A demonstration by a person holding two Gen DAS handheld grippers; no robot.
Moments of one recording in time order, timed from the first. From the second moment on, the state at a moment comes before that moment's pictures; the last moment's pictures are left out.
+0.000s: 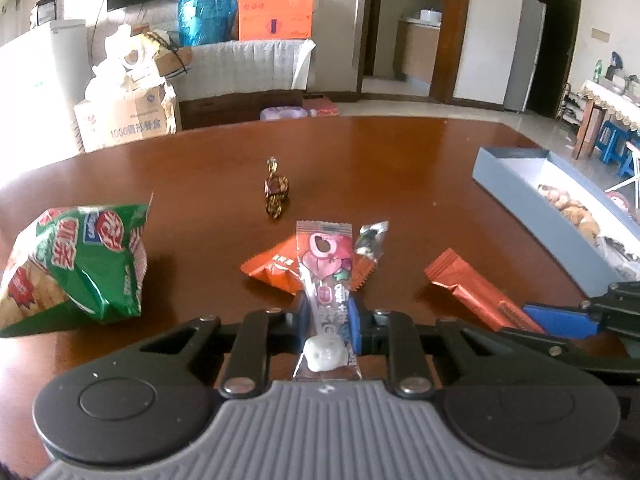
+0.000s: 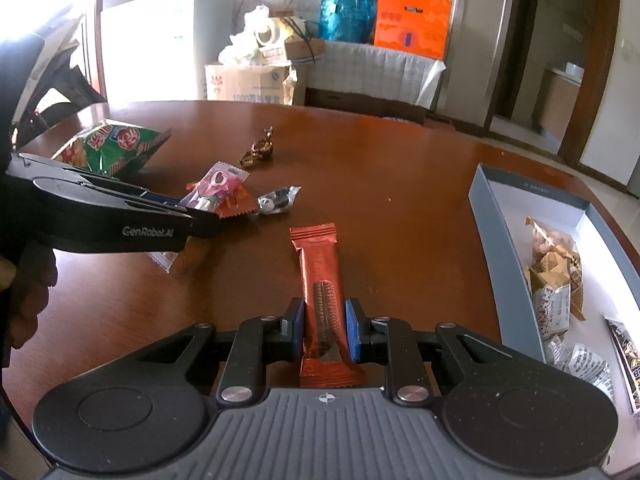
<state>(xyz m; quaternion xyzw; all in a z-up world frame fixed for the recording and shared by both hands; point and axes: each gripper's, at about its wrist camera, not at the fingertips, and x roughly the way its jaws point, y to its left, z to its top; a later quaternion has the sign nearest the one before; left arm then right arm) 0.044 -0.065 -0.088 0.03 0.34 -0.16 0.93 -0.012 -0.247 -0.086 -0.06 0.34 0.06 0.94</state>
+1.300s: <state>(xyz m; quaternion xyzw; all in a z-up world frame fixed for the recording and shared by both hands) 0.000 -0.025 -0.073 0.08 0.34 -0.14 0.93 -0.033 -0.240 -0.064 -0.05 0.31 0.08 0.95</state>
